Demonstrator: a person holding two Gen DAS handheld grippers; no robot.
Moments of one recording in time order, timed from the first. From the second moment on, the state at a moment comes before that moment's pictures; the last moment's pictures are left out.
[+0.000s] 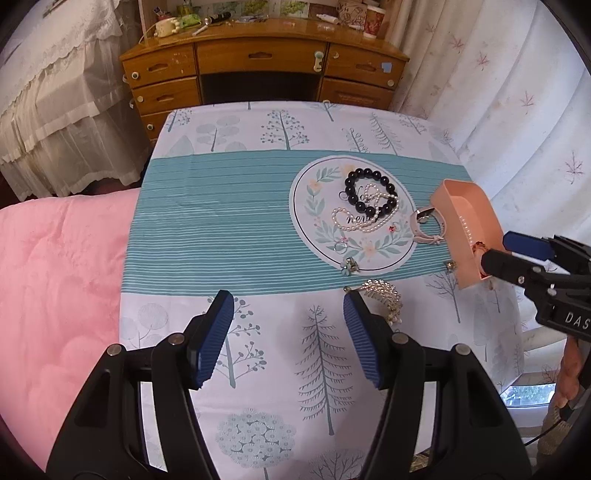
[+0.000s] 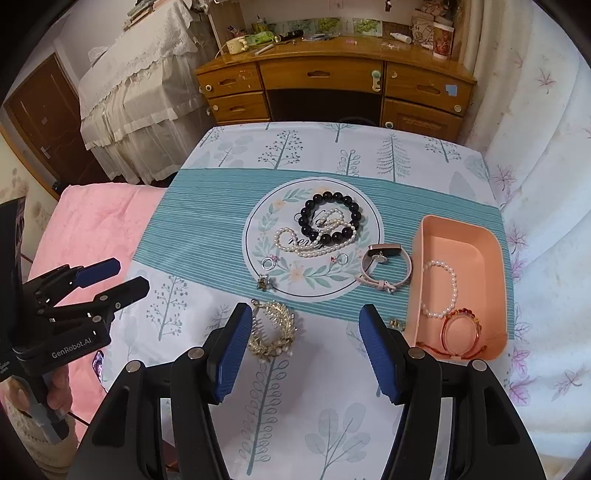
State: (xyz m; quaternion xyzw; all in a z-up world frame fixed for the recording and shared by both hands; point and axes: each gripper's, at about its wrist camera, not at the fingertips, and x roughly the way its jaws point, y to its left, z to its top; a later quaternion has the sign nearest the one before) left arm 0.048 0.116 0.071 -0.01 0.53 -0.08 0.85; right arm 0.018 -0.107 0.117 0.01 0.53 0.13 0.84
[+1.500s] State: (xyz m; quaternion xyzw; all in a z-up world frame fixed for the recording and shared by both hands) left arm 0.148 0.026 -0.052 -0.05 0.64 -0.08 0.76; right arm 0.170 -0.129 -0.036 0.03 0.64 0.10 0.76
